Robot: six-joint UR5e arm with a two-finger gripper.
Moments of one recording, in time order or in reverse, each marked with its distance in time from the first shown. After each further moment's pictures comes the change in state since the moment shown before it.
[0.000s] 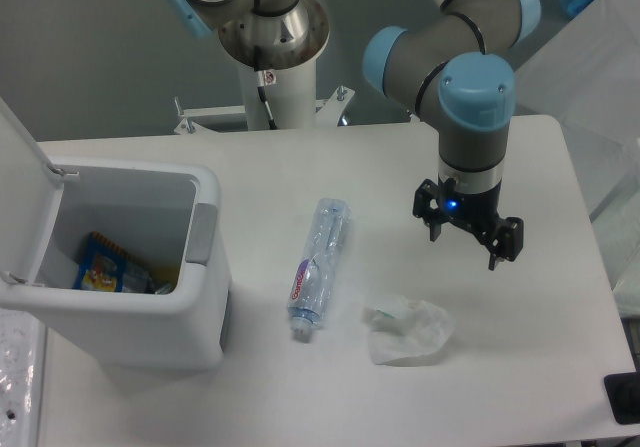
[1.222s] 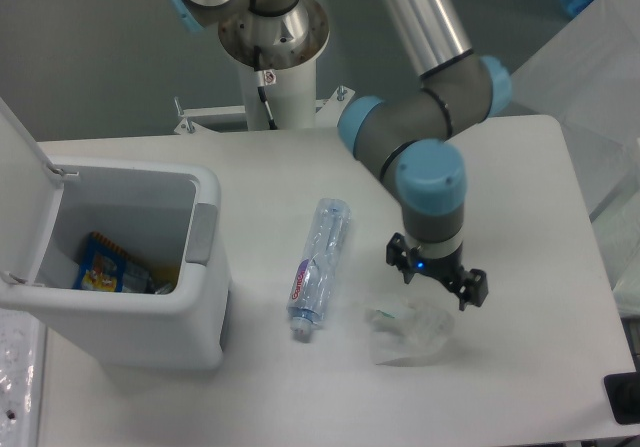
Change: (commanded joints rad) arm -0.155 -0.169 -0.005 0.100 0.137 -0.138
